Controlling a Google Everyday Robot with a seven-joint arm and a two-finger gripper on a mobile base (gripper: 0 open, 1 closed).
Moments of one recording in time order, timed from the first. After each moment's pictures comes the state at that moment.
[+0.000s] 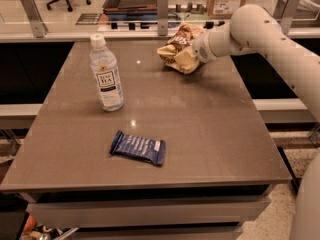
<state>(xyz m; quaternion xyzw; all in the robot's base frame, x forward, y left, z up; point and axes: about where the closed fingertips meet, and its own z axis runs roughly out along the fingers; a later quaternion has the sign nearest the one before) 0.768 -0.086 0.851 -0.41 0.79 0.14 0.44</state>
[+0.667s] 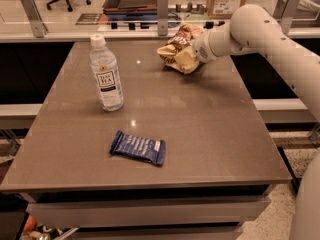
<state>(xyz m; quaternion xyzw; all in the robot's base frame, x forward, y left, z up) 0.768 -0.086 0.852 -0.41 0.79 0.14 0.44</state>
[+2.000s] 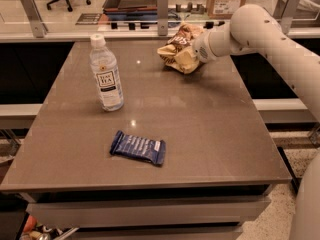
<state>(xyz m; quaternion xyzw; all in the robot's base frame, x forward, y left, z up) 0.768 -0.086 0.852 -0.41 0.79 0.14 0.44</state>
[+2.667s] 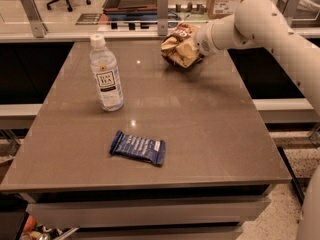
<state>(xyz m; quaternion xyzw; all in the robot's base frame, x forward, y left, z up) 0.768 -0.079 0.888 -0.43 0.76 0.14 0.47</state>
